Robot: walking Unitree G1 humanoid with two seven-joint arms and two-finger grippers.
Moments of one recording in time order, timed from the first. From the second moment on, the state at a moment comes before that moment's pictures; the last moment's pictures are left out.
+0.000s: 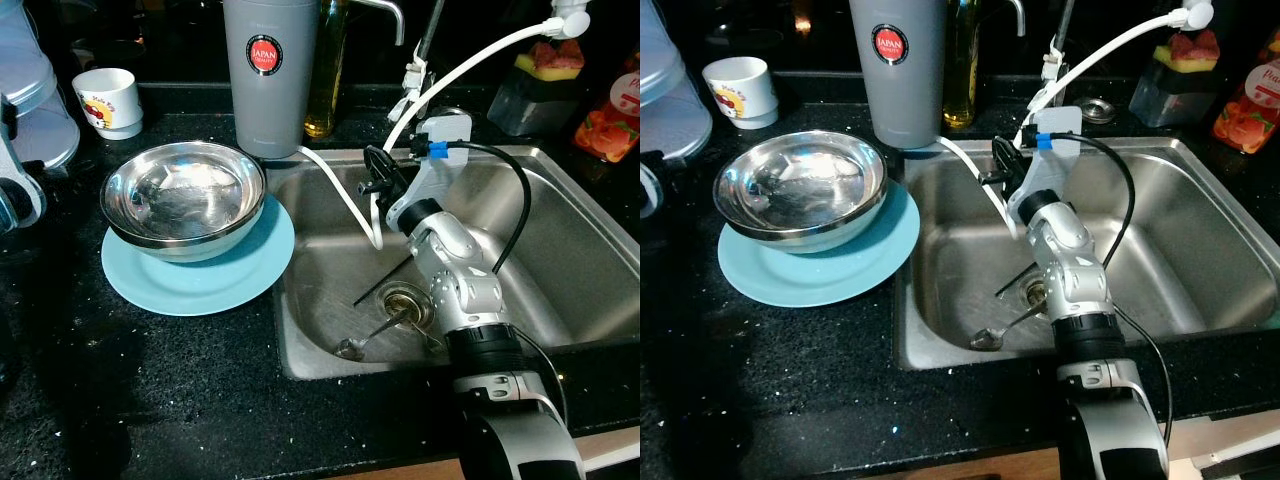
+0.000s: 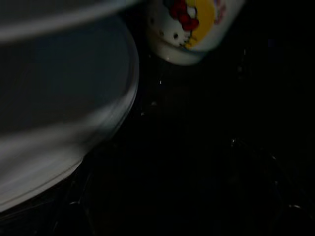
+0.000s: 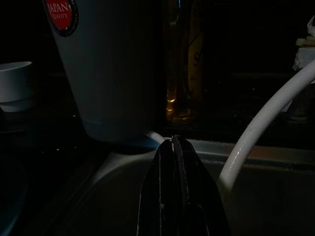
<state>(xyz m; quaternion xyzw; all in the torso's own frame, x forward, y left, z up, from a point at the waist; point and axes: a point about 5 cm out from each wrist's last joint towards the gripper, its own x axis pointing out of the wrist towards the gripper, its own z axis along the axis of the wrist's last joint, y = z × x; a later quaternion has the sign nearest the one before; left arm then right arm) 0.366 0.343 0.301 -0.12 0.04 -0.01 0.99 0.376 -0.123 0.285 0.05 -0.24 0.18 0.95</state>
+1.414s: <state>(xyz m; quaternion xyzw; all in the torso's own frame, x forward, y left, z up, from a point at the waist) 0.354 0.324 0.297 0.07 0.23 -0.21 0.95 0.376 -0.124 0.288 0.05 -0.24 0.18 0.95</state>
